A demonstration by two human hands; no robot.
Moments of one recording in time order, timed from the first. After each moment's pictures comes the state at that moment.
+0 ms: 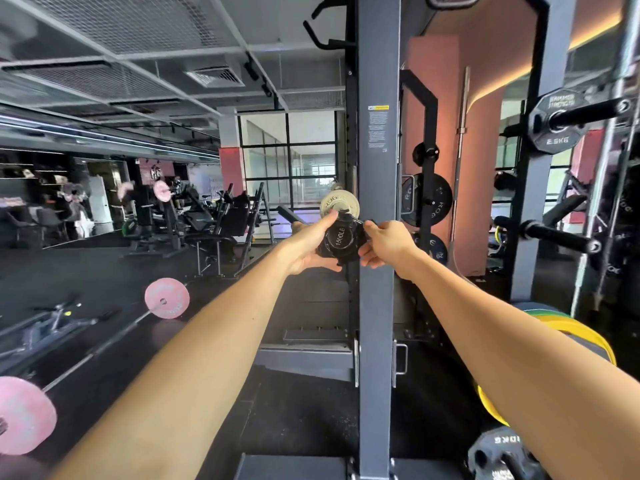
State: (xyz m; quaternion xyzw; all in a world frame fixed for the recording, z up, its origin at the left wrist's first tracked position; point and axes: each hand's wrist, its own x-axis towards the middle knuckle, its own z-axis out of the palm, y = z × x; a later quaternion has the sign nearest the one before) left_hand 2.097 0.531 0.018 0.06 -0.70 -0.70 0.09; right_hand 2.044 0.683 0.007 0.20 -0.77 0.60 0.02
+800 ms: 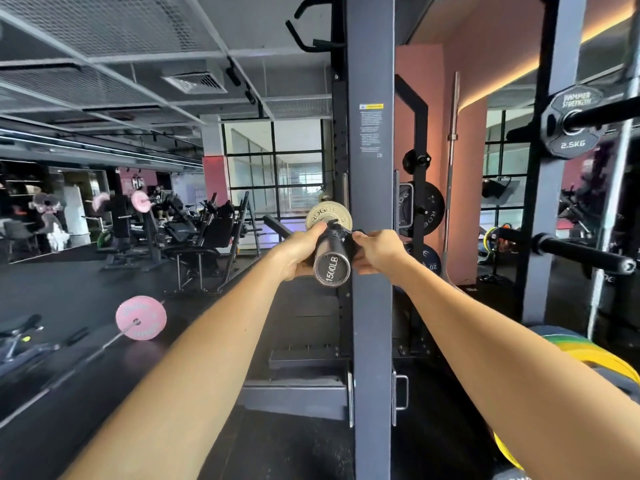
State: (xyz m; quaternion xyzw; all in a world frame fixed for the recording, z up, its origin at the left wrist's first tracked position) left_hand 1.957 0.489 0.023 0.12 -0.77 -0.62 0.10; right_hand 1.900 0.634 0.007 0.16 -0.76 0.63 0.01
